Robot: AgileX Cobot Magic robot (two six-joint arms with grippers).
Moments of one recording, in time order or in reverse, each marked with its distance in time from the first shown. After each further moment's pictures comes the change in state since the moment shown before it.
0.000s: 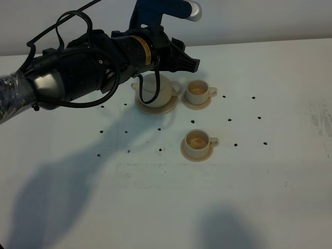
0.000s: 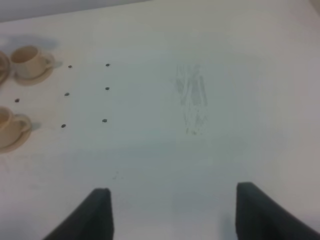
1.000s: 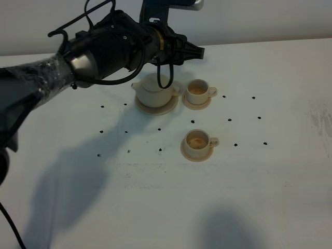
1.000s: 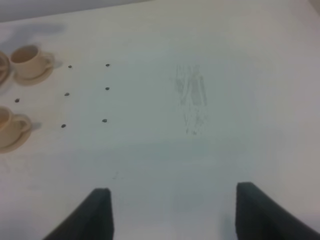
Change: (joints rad) left arm 0.006 0.206 -0.309 -0.161 0.279 0.002; right arm 0.000 0.000 0.000 0.000 0.000 0.000
